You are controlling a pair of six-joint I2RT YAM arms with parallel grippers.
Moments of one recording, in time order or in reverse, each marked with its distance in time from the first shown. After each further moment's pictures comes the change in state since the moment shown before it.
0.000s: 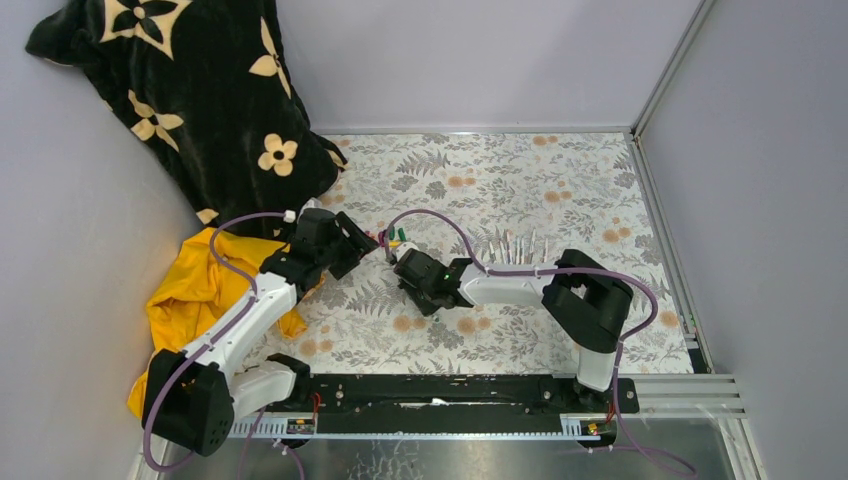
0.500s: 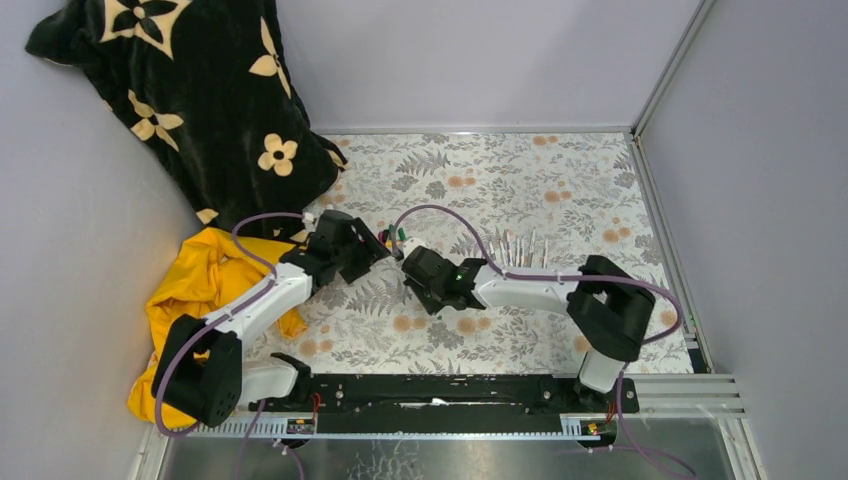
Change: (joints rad) left arm -0.041 0.125 -0.014 0.072 0.012 0.002; right arm 0.001 -0.090 -0.050 0.001 0.013 0.014
